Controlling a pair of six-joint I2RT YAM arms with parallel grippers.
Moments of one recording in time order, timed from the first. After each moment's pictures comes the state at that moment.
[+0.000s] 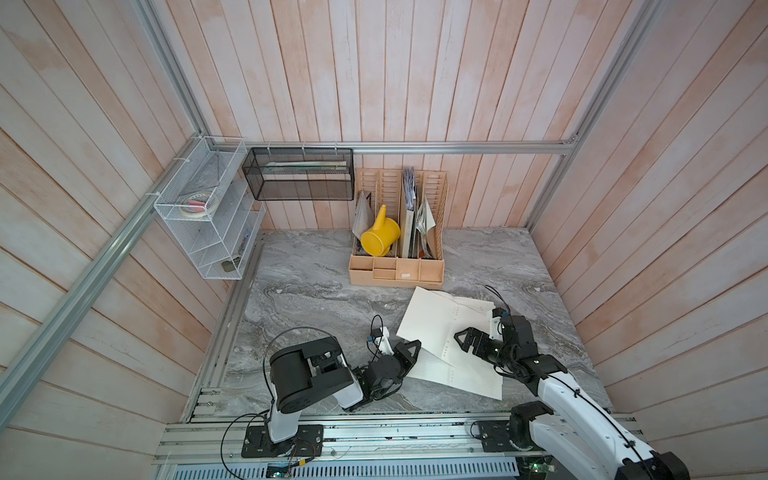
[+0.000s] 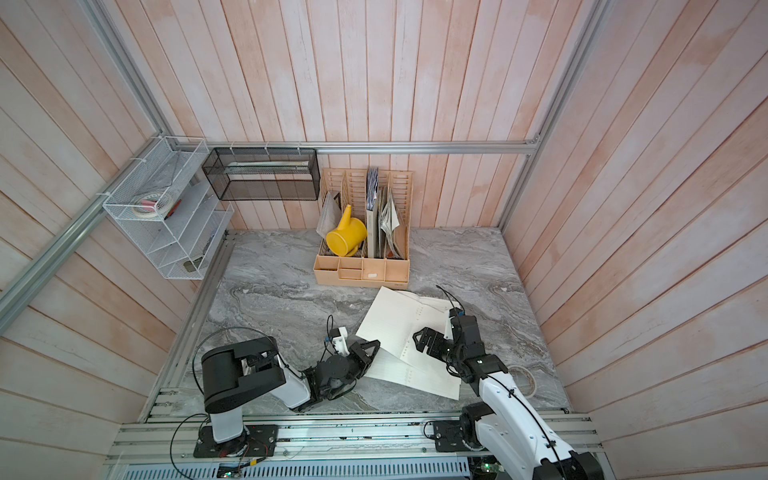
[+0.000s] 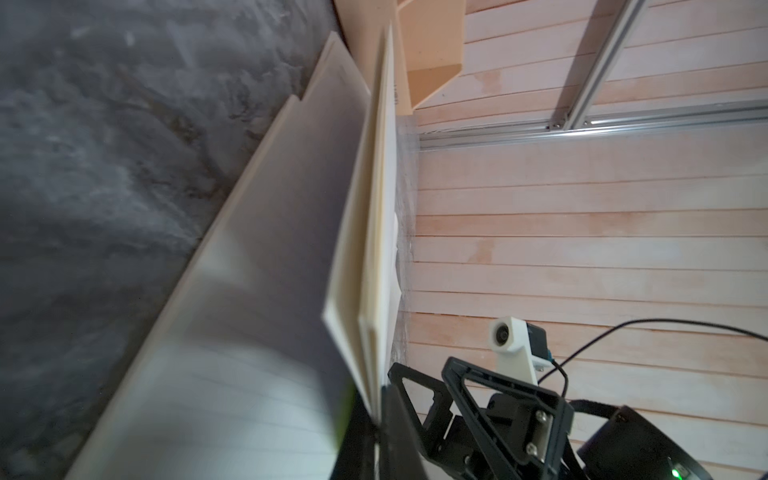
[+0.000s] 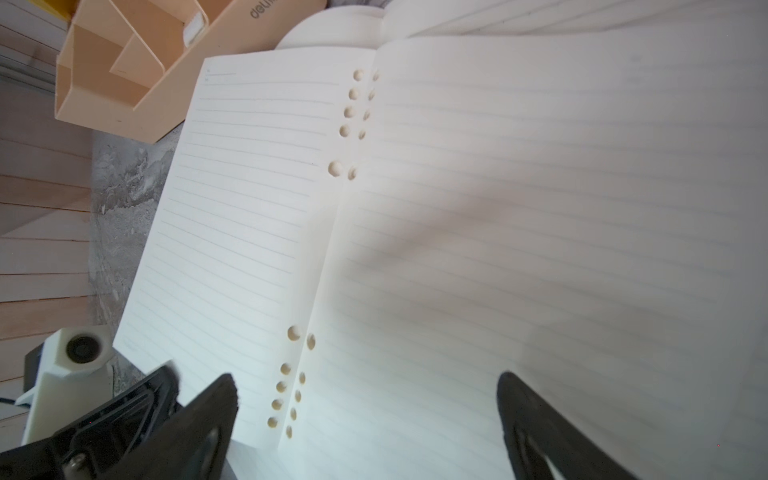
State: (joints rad) left arm -1.16 1.88 0.46 1.23 -0.37 -1.50; right arm 0.25 0.84 0.39 -0.35 -0.28 0.63
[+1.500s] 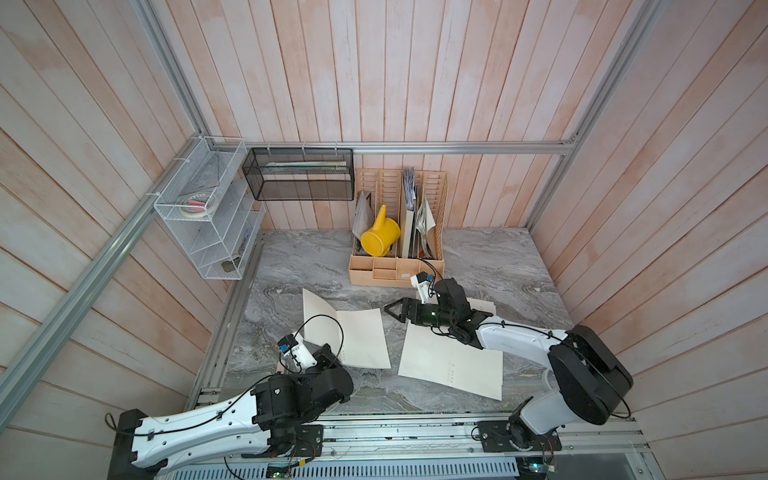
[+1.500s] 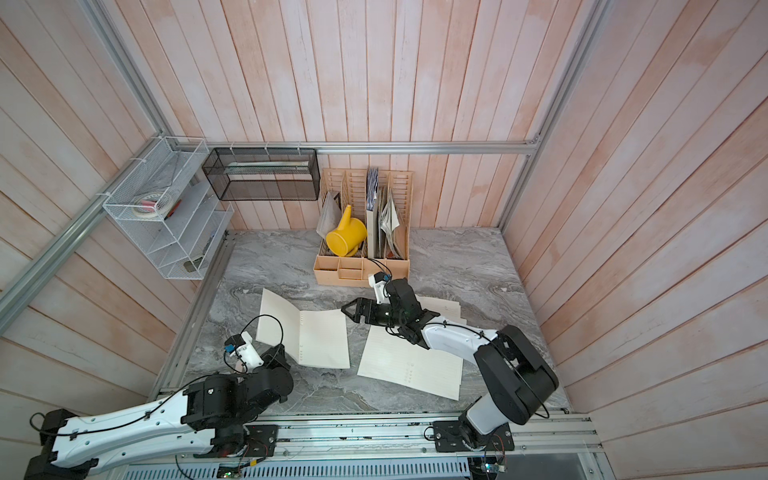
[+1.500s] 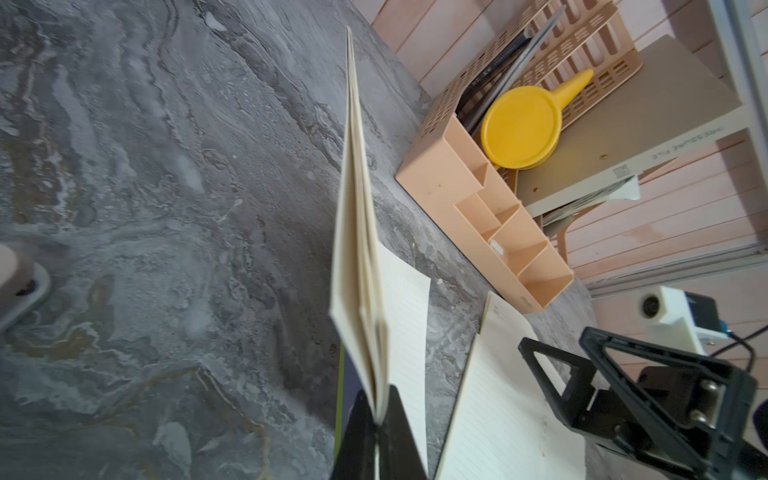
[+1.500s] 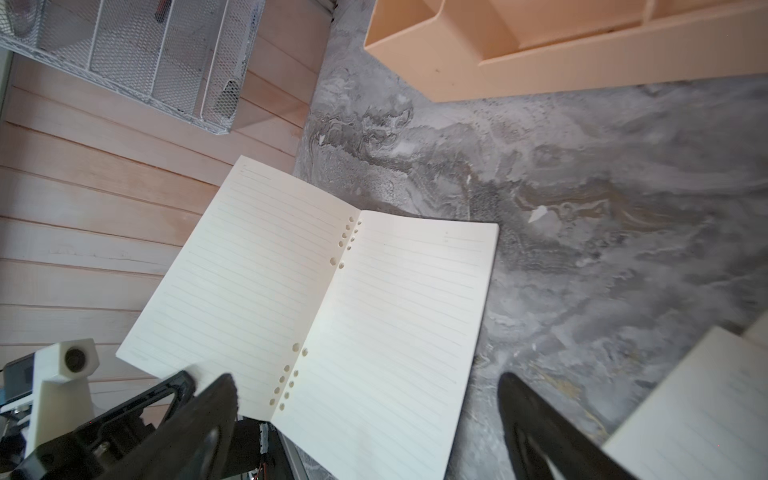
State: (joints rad) left arm -1.25 0.68 0.52 -0.85 -0.95 -1.65; right arm 0.69 1.56 0.78 0.29 -0.49 0.81
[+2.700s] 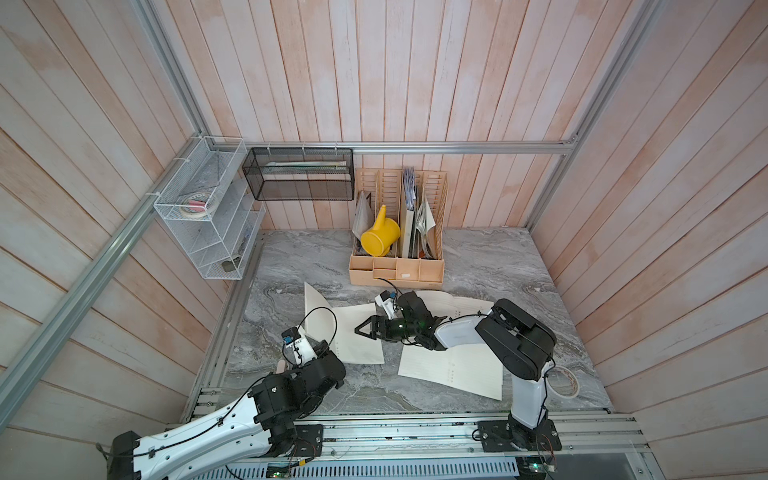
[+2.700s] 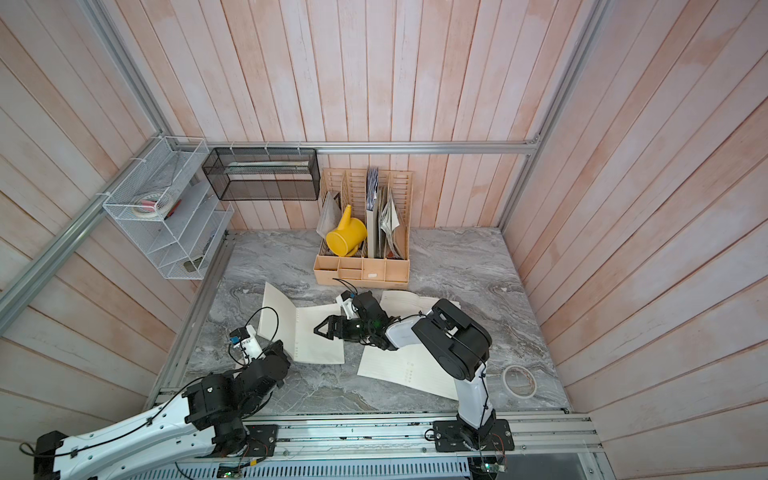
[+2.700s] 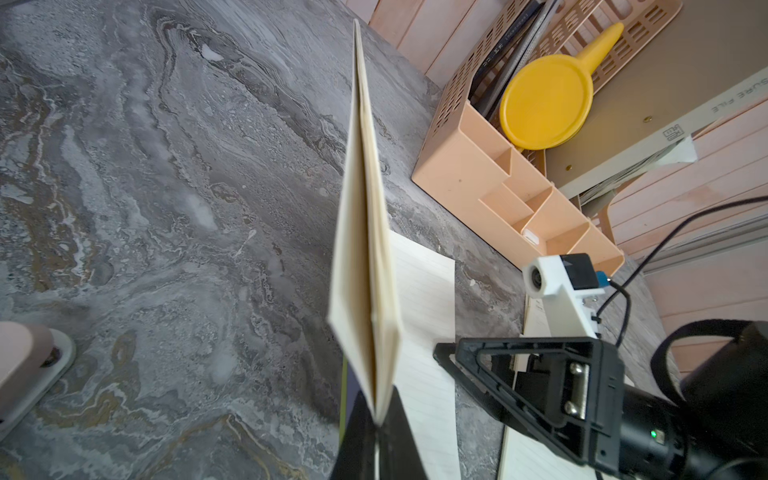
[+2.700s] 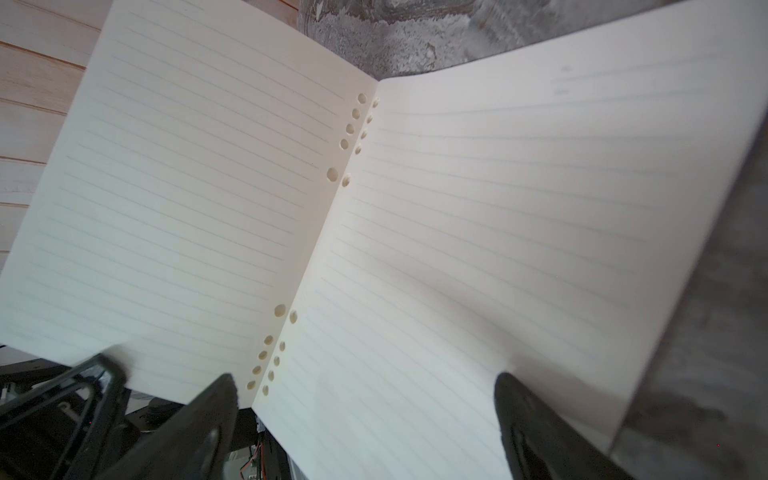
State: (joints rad) left arm -1.07 0.64 0.44 -0.62 -0.82 -1.26; right arm 0.83 1.96 0.90 0.52 -0.58 0.90
